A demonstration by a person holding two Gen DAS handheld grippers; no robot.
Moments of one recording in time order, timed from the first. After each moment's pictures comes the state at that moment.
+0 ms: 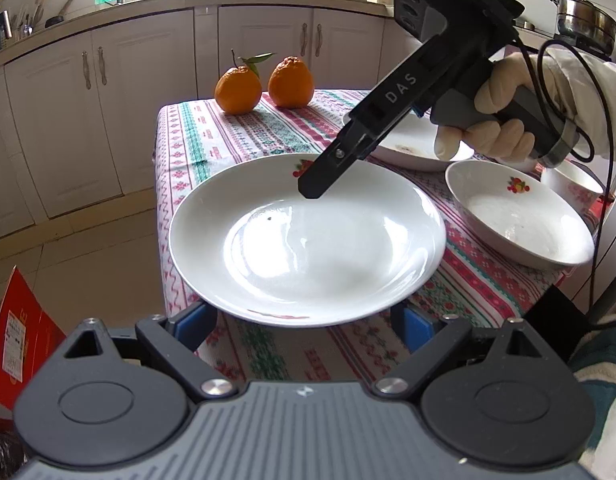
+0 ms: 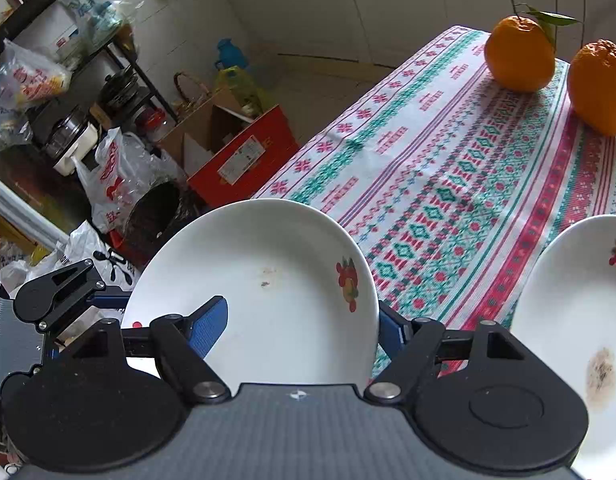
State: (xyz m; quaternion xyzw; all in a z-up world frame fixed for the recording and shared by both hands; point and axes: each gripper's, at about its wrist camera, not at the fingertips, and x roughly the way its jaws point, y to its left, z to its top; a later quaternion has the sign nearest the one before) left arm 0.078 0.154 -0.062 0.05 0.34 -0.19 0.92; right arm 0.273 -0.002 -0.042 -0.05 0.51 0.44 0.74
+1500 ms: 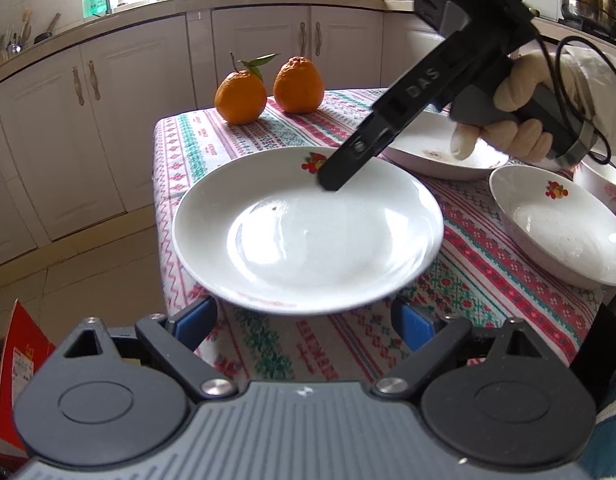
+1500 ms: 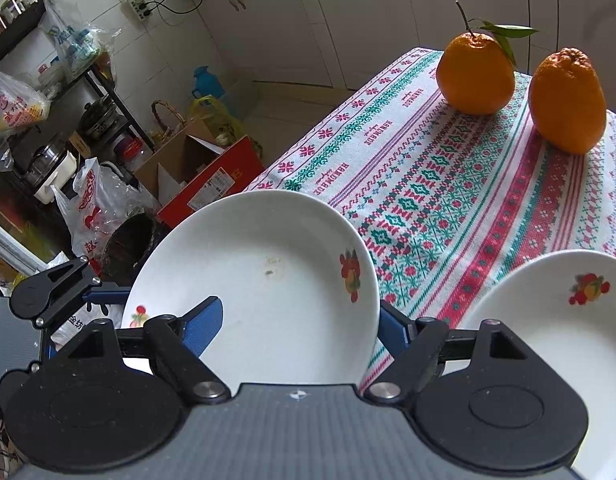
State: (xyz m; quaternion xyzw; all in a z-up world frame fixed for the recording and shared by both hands) left arm 0.119 0.152 -0.066 0.08 0.34 -0.18 0.92; right arm 0.307 -0.020 -0.044 -0.03 0.48 0.42 0.77
